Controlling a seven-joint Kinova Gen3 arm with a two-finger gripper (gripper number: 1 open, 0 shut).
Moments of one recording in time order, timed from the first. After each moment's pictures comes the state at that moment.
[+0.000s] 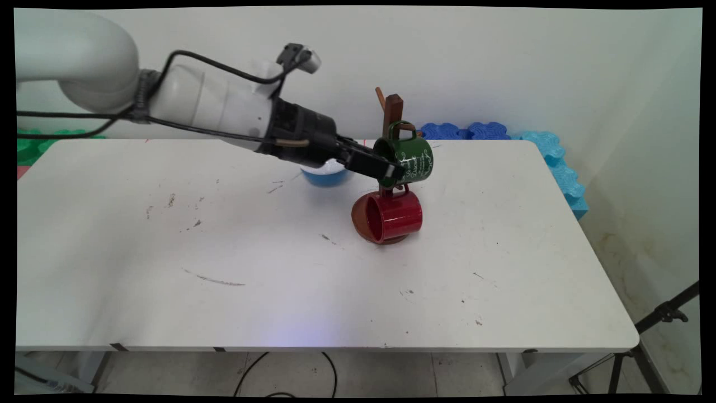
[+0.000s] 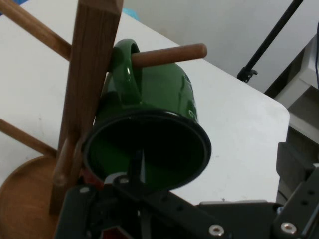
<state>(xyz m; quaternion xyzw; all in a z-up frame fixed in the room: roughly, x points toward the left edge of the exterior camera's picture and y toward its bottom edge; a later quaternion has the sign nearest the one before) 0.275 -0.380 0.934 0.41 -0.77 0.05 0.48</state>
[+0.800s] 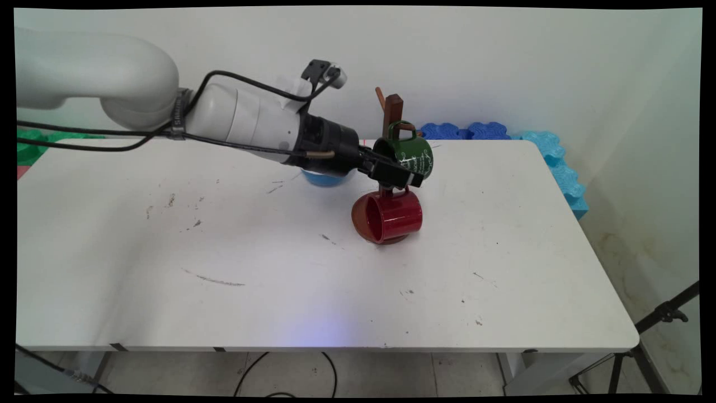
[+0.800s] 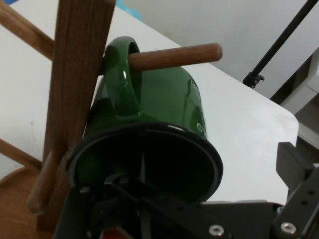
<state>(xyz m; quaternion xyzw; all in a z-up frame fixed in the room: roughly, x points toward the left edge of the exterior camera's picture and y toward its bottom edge) 0.249 -0.392 0.911 0.42 -0.77 0.05 0.48</state>
